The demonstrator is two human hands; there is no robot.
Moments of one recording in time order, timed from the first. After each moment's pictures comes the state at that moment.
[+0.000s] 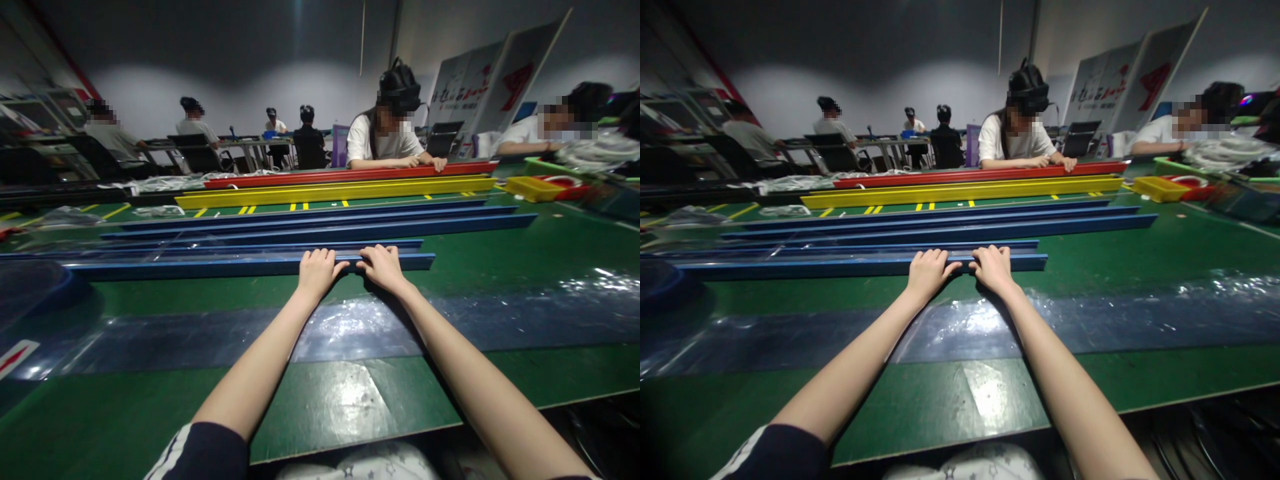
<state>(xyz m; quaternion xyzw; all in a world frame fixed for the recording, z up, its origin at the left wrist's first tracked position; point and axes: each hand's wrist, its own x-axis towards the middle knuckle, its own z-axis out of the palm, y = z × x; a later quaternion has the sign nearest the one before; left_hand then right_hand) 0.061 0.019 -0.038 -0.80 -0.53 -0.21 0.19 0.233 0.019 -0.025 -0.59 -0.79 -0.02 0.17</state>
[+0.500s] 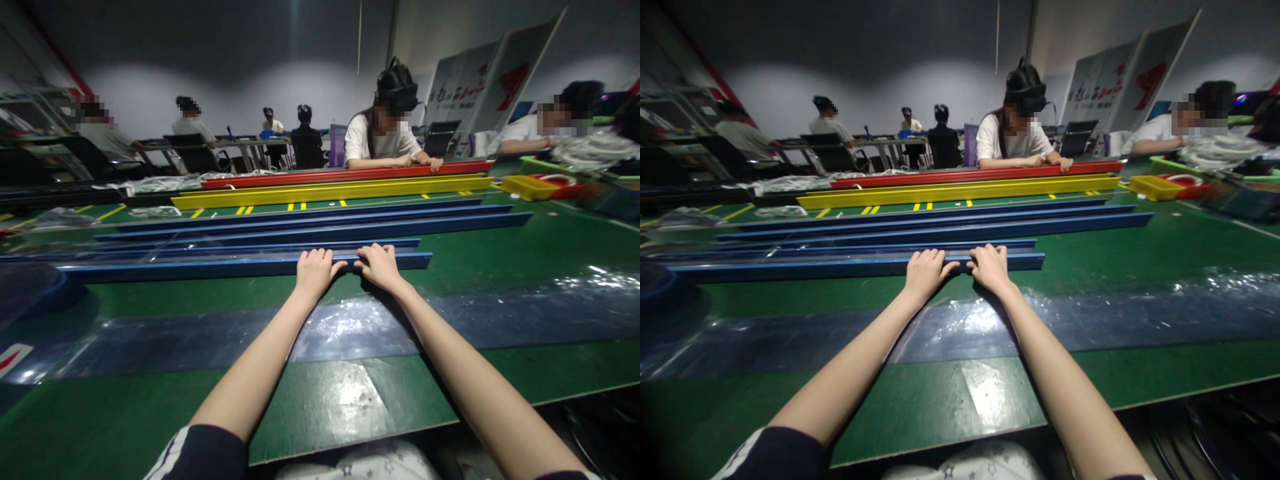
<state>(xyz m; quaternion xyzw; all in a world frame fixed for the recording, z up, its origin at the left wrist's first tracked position) 0.061 0.020 -0.038 -0.79 -0.53 -0.19 0.22 0.231 0.021 -0.027 -0.58 -0.79 -0.01 0.18</state>
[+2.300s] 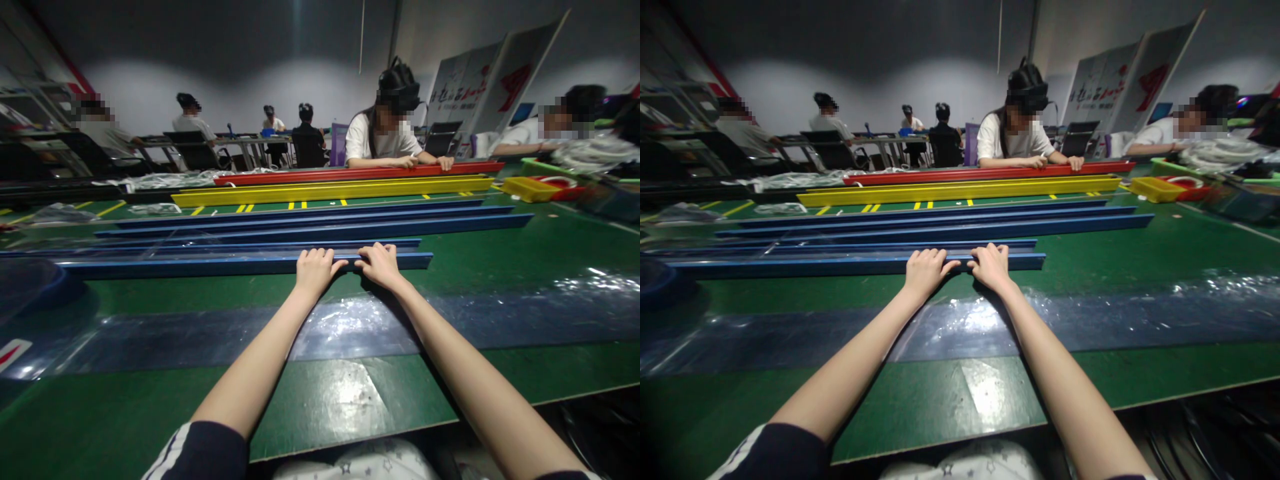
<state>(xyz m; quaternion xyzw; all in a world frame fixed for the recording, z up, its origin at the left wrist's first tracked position) 0.059 0.022 -0.041 -0.79 -0.53 -0.21 0.23 0.230 0.022 -0.024 -0.60 -0.78 0.01 0.19</state>
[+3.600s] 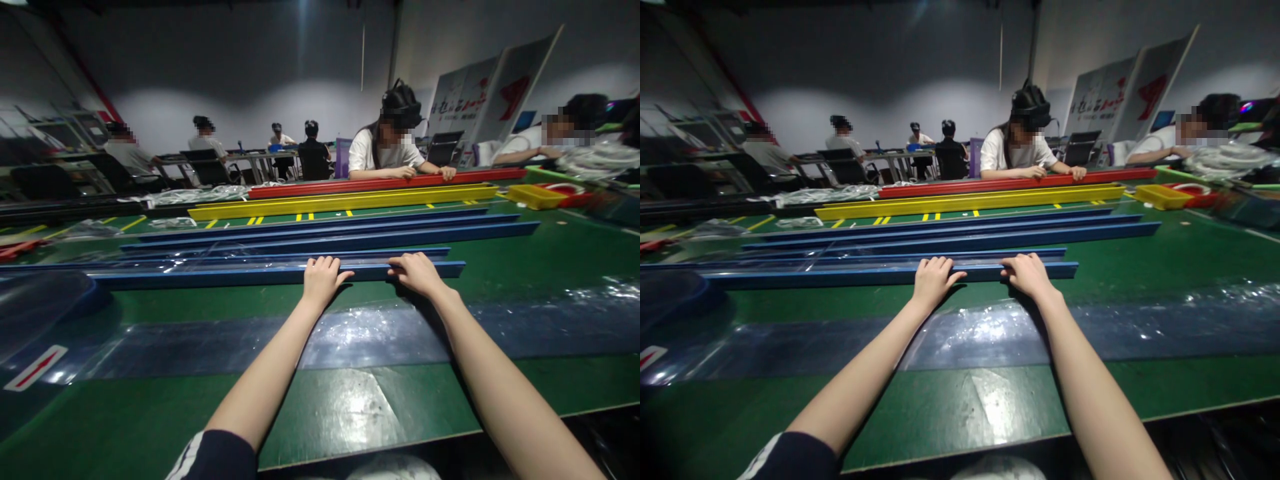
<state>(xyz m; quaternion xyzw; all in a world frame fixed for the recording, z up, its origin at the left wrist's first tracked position) 0.054 0.020 -0.038 -0.80 -0.51 -0.23 0.22 0.291 0.016 -0.013 -0.60 -0.80 -0.05 0.09</state>
